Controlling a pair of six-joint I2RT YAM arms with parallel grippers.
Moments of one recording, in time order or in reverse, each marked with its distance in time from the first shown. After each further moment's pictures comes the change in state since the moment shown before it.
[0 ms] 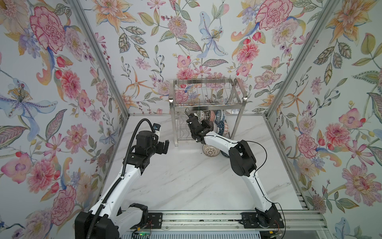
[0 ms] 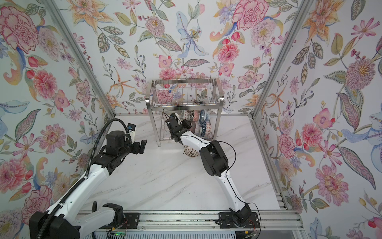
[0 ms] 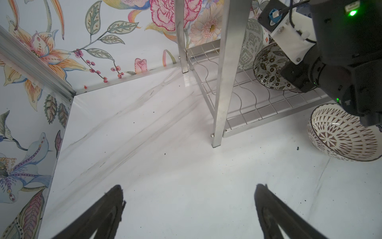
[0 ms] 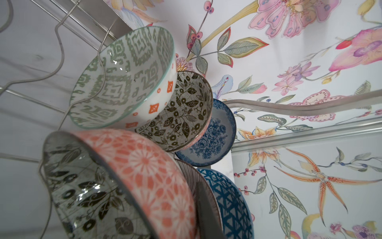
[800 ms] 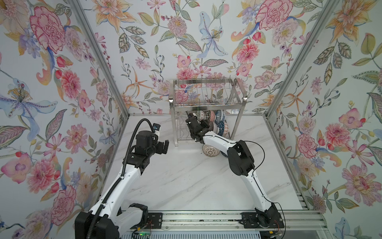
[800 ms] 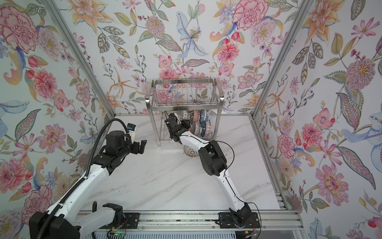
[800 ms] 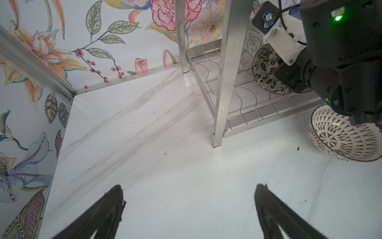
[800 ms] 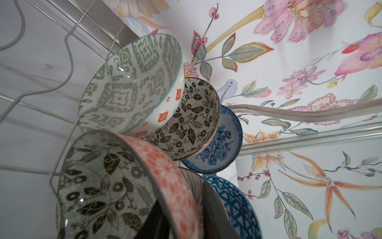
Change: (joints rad) left arm 0.002 0.000 0.000 0.000 0.001 0.000; right arm 0.001 0.039 0.045 -0.001 -0.024 0.023
